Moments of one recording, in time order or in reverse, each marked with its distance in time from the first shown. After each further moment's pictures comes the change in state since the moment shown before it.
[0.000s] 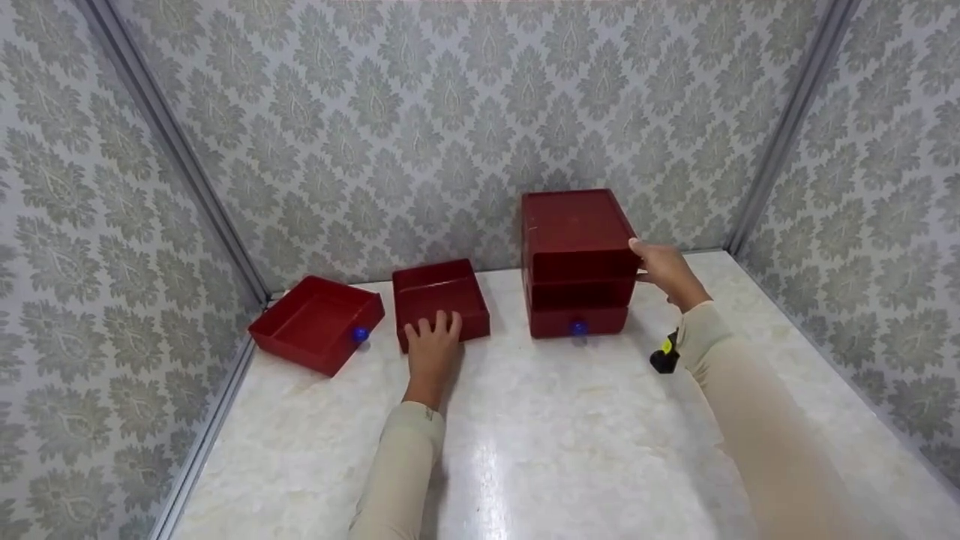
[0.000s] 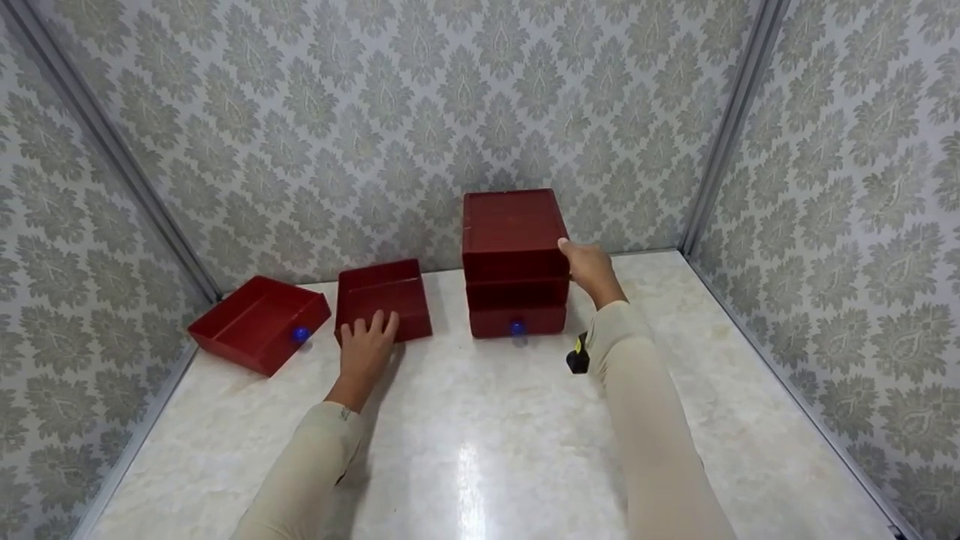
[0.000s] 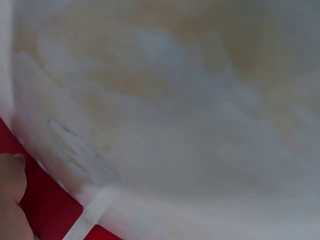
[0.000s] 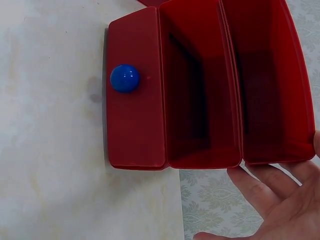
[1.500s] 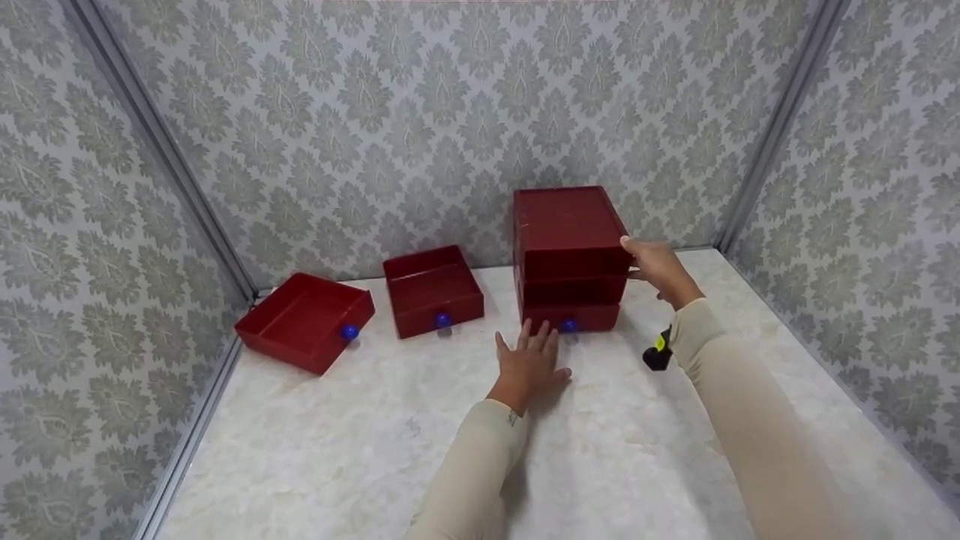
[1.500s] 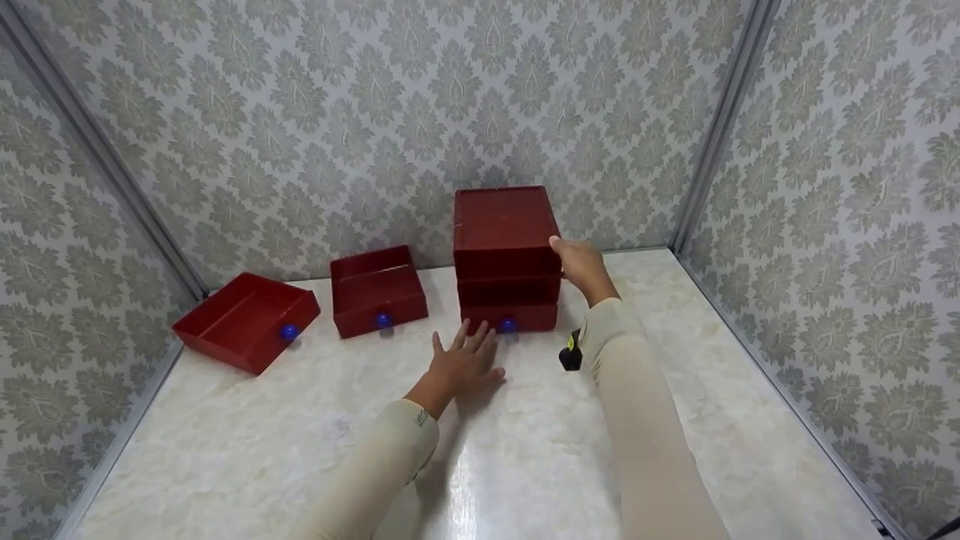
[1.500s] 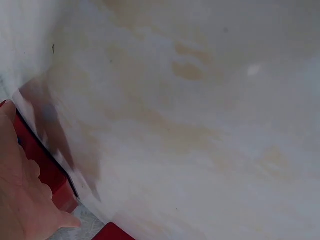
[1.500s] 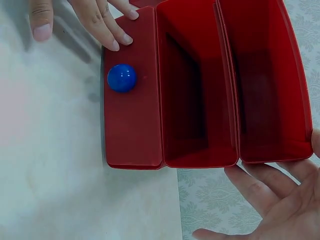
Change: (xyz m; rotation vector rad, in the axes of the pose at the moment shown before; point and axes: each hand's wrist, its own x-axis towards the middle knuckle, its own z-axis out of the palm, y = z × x) left_hand -0.003 0.160 -0.057 -0.193 -0.336 0.243; right_hand -0.001 -0.001 -0.001 0.023 0.009 -0.012
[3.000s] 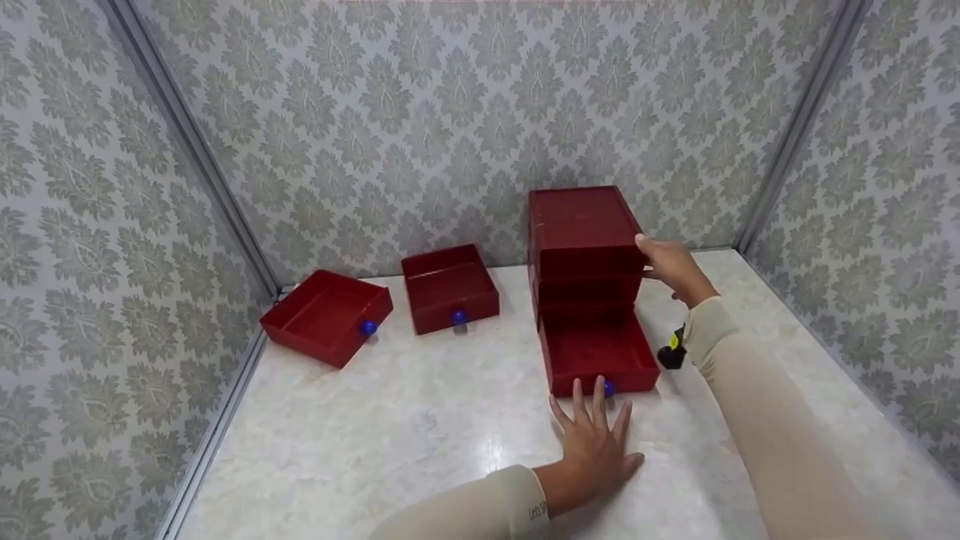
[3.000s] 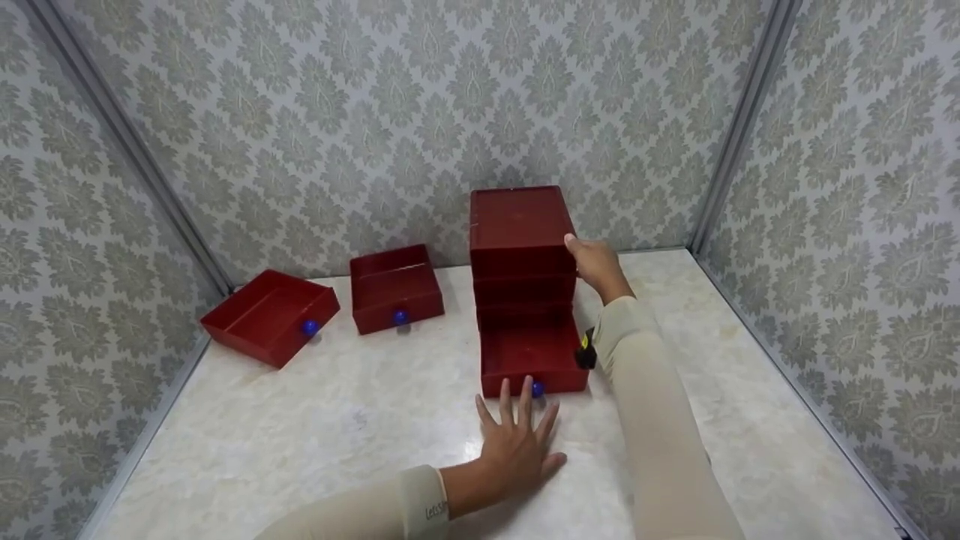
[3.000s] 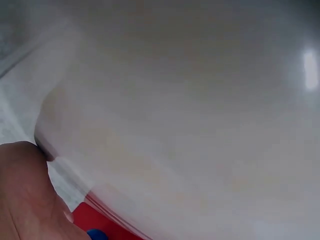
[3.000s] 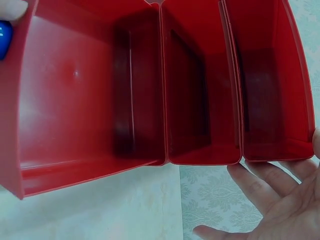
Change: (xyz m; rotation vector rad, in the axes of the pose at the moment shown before) left_hand -0.099 0.117 0.030 0.290 -0.011 -0.028; right_hand -0.008 0.003 0.000 -0.075 -0.035 -0.077
